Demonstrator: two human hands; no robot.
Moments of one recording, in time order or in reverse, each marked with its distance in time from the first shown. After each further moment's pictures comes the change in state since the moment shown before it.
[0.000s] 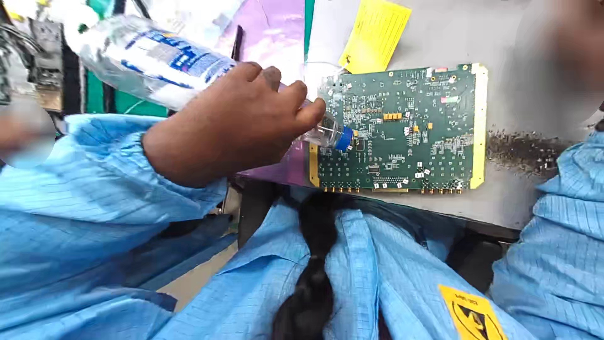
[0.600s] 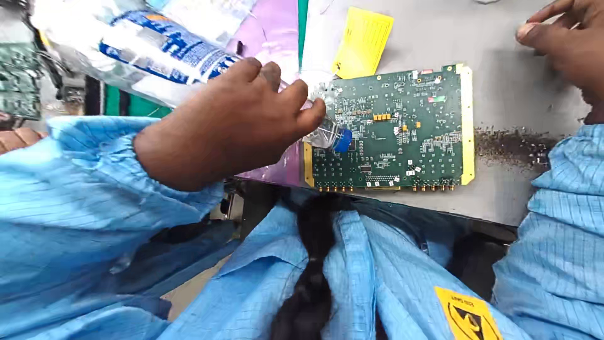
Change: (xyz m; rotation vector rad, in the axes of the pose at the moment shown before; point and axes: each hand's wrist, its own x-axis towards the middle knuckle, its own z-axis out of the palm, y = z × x) left_hand 0.006 0.012 -0.021 0.147 -0.026 0.008; right_hand 0.006 0.015 0.006 -0.029 0.016 -0.027
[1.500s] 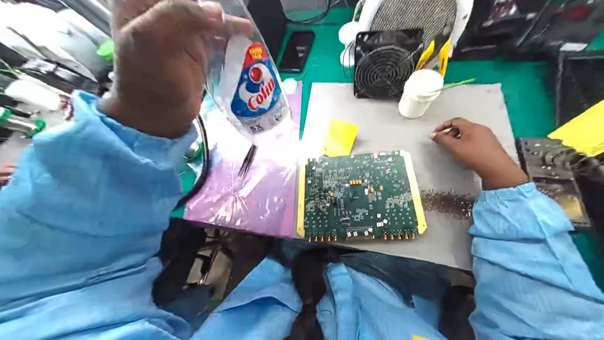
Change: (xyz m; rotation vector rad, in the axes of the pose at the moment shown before) left_hand 0.012 -0.118 -0.038 -1.265 1.089 -0.248; right_hand -0.013 -0.023 -0.005 0.052 0.014 -0.088
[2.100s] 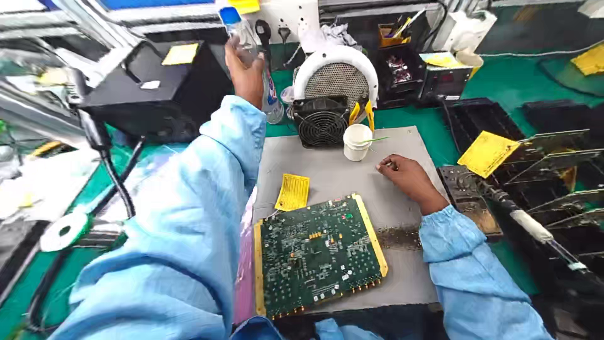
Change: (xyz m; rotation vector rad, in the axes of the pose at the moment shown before) left_hand 0.193 -0.178 0.119 0.028 0.328 -0.140; right_hand 0.010 -0.004 -0.002 0.064 0.045 0.172
